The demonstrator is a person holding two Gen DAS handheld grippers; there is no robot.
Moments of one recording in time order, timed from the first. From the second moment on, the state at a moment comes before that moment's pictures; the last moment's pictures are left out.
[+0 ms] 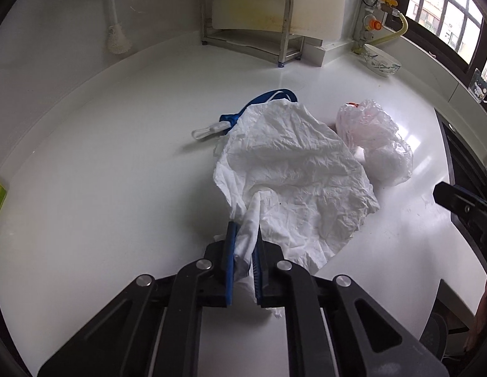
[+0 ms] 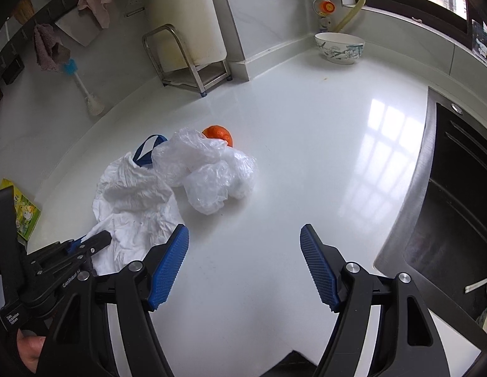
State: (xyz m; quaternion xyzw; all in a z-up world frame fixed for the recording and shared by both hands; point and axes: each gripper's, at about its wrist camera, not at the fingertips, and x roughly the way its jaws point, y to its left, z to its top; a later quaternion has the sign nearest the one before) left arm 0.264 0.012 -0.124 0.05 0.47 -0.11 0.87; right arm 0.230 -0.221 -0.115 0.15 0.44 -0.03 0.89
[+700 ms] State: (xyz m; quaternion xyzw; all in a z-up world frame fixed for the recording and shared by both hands) left arm 0.261 0.080 -0.099 0.02 0.47 -0.07 0.88; right arm 0.319 -0.199 -0.143 0.10 0.49 -0.05 0.86
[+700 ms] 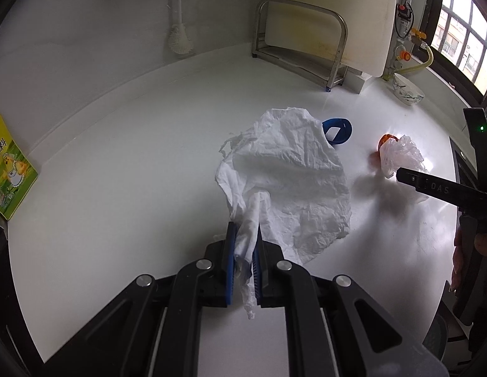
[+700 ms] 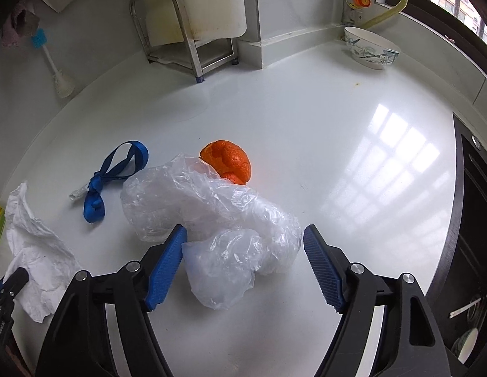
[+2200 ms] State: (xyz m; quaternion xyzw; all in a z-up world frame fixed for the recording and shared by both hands) left arm 0.093 -0.025 -0.036 0.03 0.44 -0.13 0.89; right arm 0.054 -0.249 -0.085 0.15 0.45 -0.01 0.88
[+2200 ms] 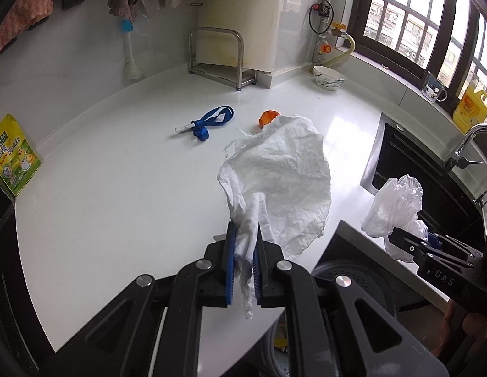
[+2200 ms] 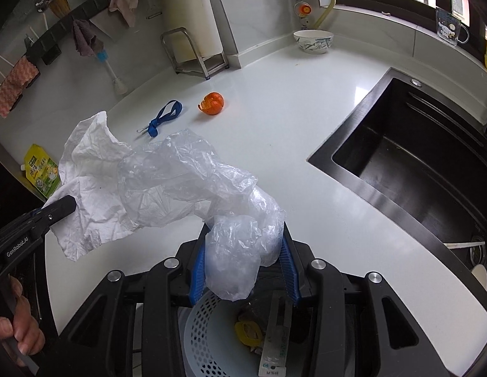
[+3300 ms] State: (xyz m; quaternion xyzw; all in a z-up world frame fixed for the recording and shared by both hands) left arm -0.041 -0.126 -0.114 0.05 0.52 -0.11 0.85; right arm -0.071 -0.311 -0.160 0.15 0.52 0.05 0.84
